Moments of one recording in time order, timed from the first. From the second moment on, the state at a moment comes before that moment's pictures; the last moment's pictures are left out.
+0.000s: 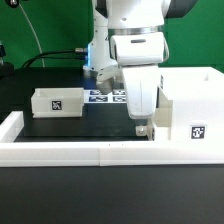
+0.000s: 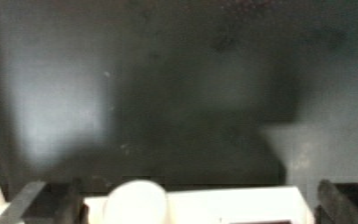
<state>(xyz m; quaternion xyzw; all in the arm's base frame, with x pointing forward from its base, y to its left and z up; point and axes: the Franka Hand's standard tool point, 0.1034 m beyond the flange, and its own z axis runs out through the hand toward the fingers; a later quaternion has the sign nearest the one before) 0.569 0.011 0.023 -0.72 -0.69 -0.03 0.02</state>
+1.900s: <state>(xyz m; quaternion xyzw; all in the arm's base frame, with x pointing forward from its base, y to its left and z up) 0.558 0.012 0.017 -0.75 -0.67 -0.02 0.02</state>
